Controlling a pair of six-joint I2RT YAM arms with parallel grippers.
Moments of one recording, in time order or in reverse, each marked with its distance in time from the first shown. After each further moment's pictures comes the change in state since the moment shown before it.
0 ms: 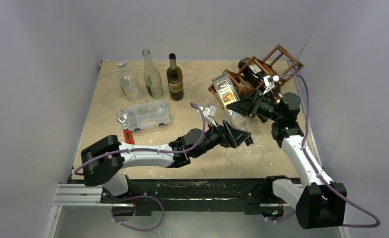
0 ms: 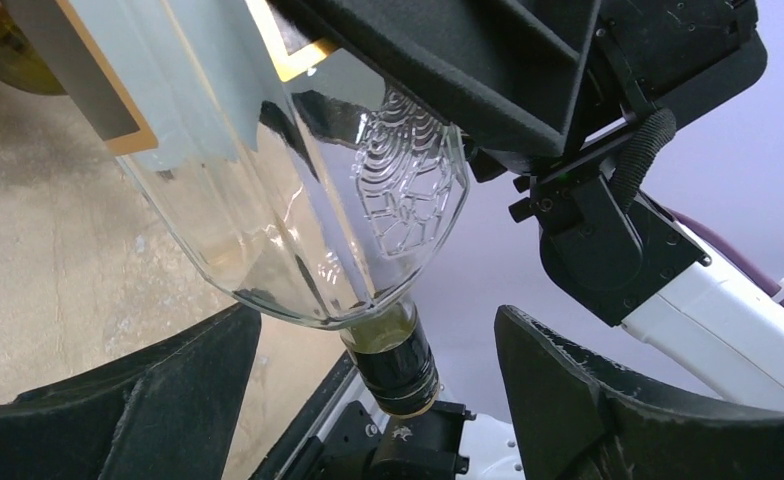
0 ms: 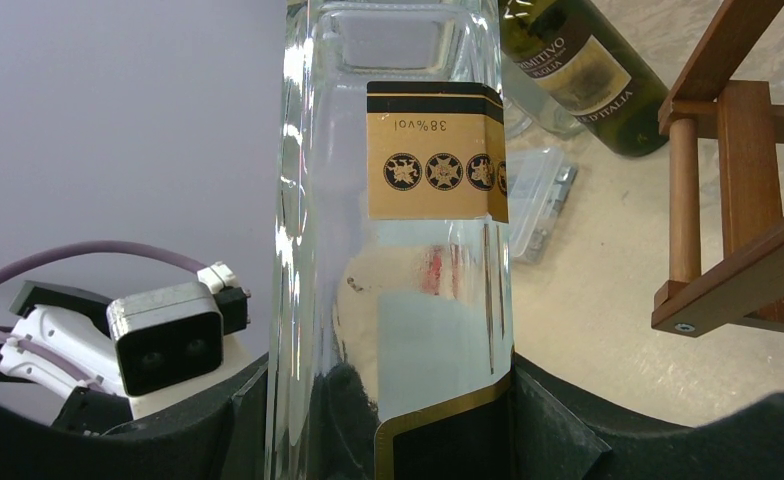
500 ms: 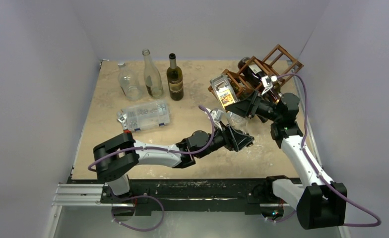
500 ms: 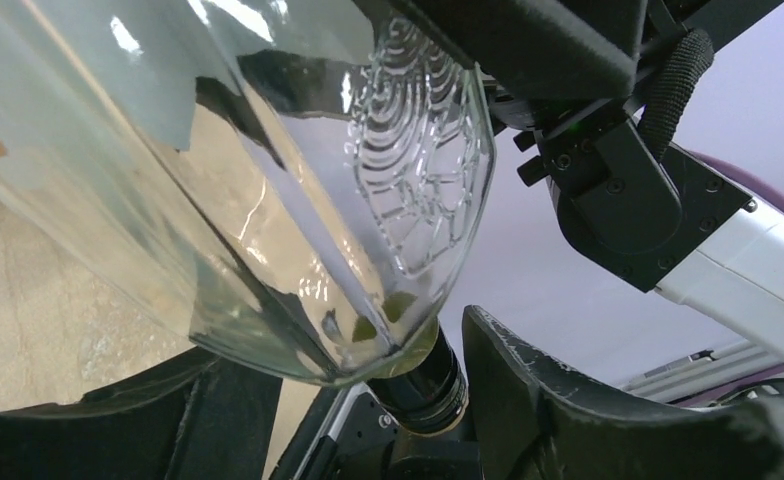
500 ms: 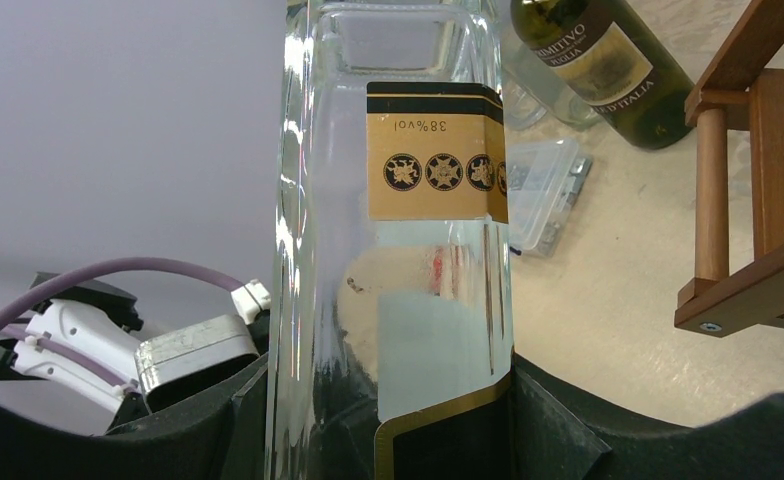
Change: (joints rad) left arm 0.001 0.113 0.010 0.142 0.089 0.068; right arm 0.020 0.000 -0.001 0.007 -0.011 0.006
